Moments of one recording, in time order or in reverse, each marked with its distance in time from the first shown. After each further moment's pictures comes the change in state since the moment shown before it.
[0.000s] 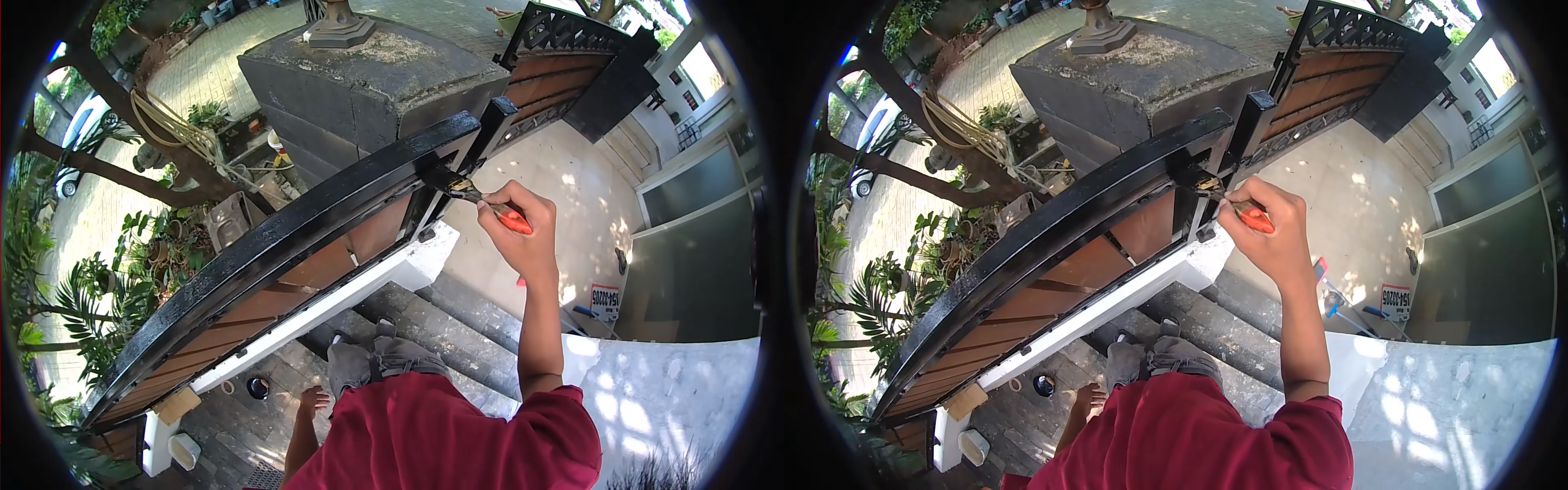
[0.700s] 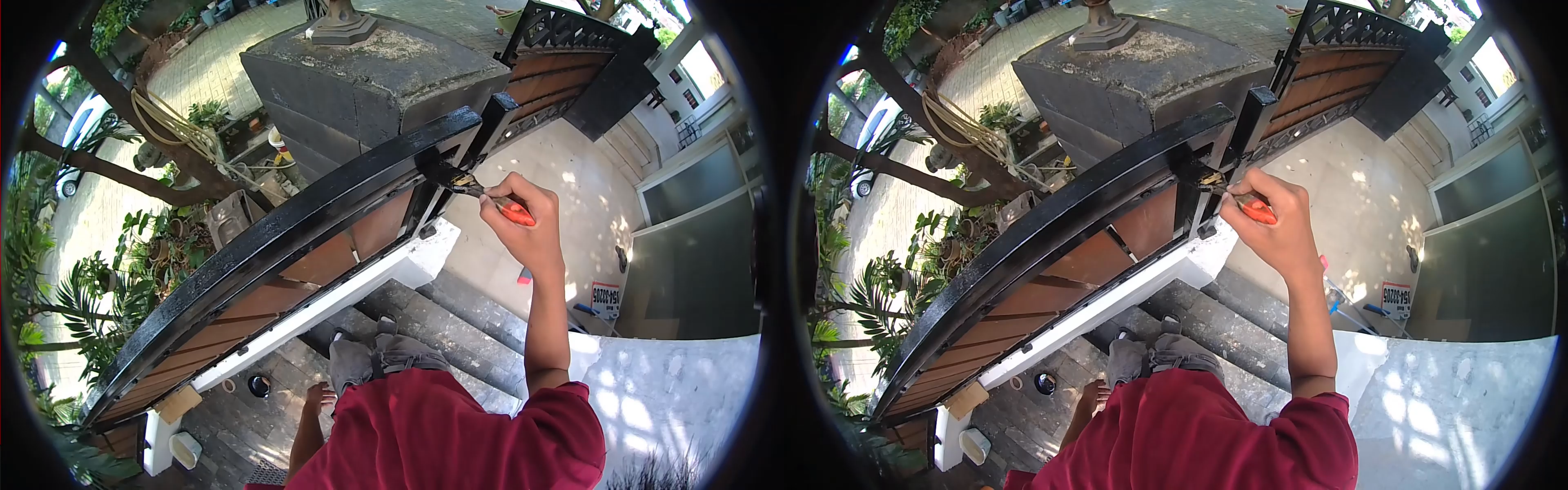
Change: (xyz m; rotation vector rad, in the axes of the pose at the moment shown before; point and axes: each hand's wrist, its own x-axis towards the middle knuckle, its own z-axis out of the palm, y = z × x) left_hand 0.007 -0.002 0.014 -0.020 -0.019 -0.033; right_hand 0.003 -0.006 -0.004 -0.015 -0.067 0.006
